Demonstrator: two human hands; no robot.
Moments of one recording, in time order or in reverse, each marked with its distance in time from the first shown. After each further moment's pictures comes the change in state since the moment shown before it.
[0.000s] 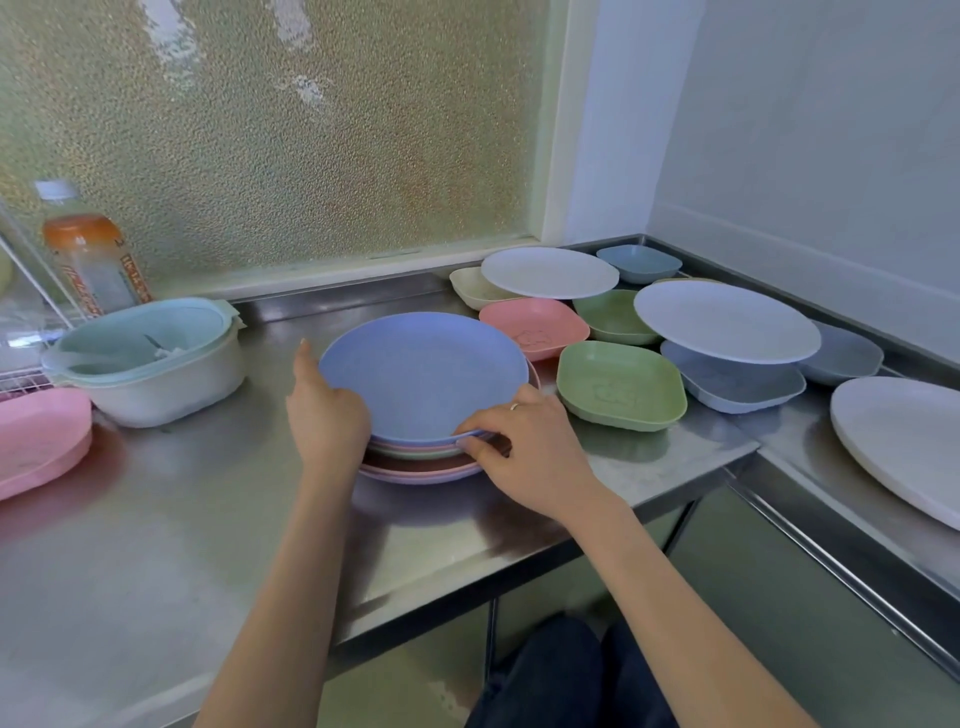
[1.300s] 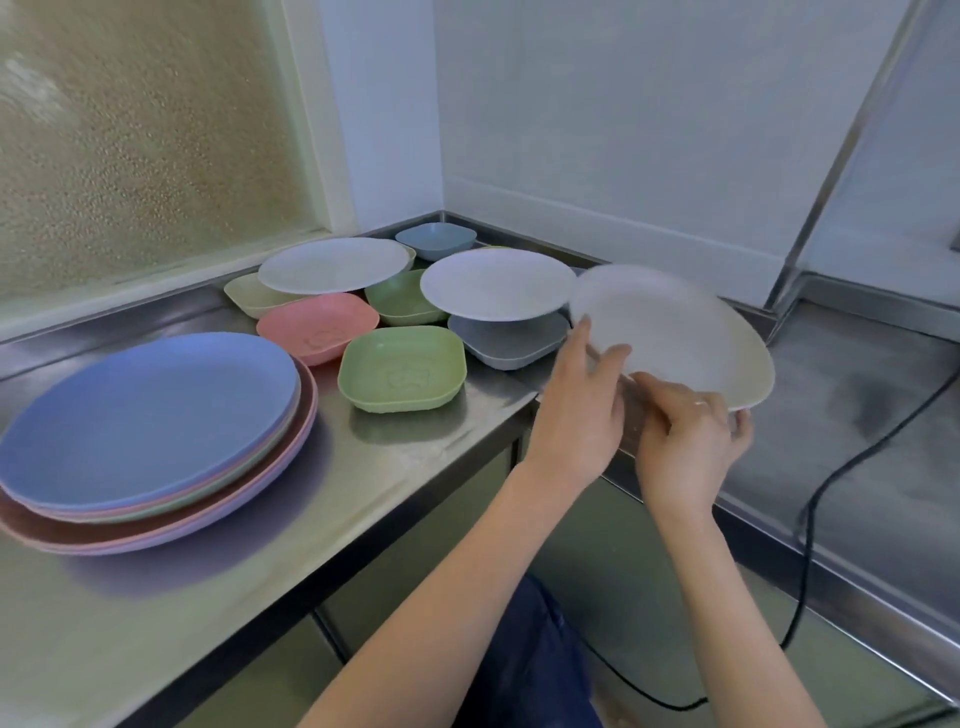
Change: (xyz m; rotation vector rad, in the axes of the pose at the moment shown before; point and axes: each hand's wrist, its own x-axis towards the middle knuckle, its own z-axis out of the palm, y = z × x) left_hand -0.255 0.127 0.216 -0.028 -0.786 1.031; right_hand -0.167 0.132 -0.156 -0.467 0.732 0.805
